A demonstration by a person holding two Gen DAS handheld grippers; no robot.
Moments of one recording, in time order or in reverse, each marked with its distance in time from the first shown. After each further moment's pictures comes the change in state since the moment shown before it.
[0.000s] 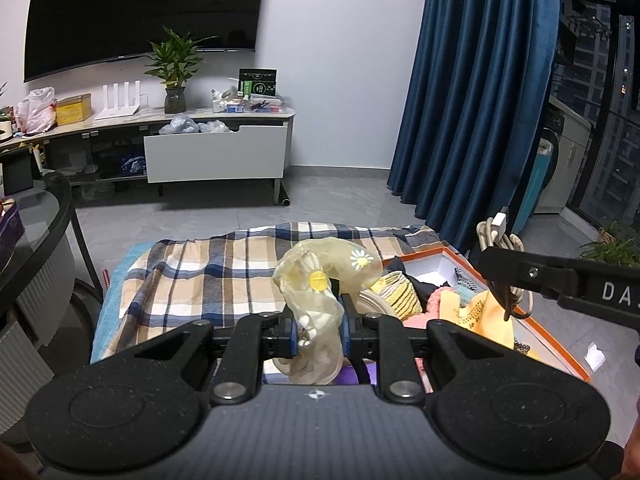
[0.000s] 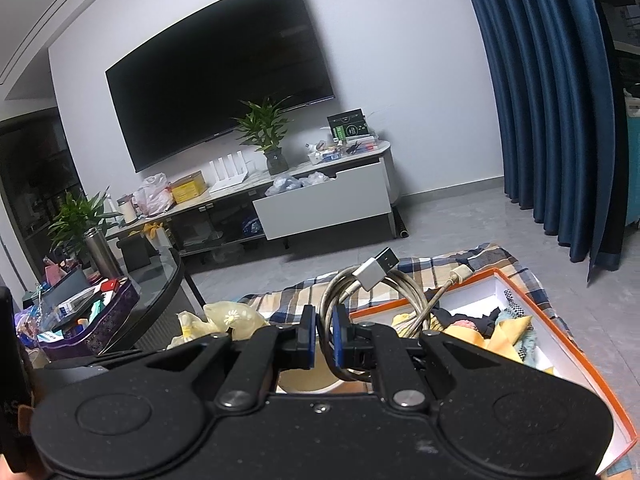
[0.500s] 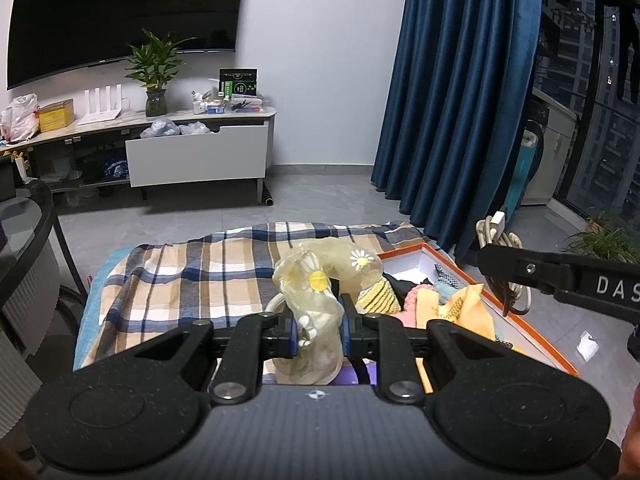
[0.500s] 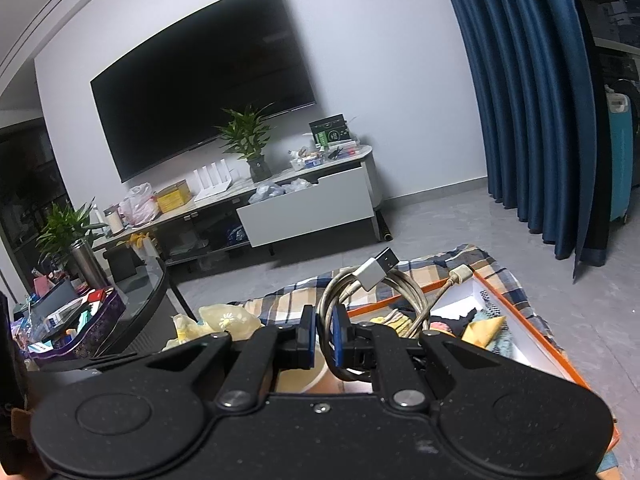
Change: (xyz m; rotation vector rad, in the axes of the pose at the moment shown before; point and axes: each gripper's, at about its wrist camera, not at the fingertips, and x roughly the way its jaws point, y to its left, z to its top) left arm 0.004 -0.015 0.000 0.030 0.005 -0.040; right arm -0.007 -0.015 0.000 0.030 -0.018 -0.041
